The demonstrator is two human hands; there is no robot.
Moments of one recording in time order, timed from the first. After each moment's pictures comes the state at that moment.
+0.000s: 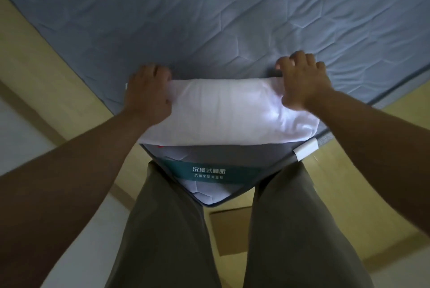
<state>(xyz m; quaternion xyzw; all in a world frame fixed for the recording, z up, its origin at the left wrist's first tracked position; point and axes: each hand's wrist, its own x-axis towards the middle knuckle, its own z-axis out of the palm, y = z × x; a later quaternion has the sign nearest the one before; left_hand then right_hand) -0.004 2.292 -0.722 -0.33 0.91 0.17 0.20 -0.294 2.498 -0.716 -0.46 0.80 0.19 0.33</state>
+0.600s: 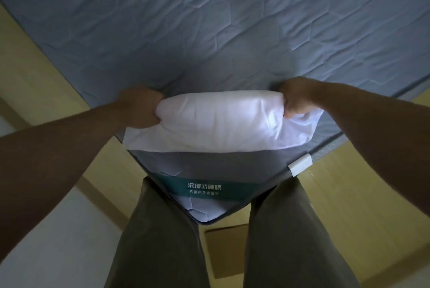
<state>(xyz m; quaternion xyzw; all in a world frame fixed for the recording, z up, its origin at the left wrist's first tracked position) -0.009 2.249 -0.715 -0.25 0.84 0.28 0.38 -0.330 2.473 -0.711 -0.46 0.69 0.28 0.48</state>
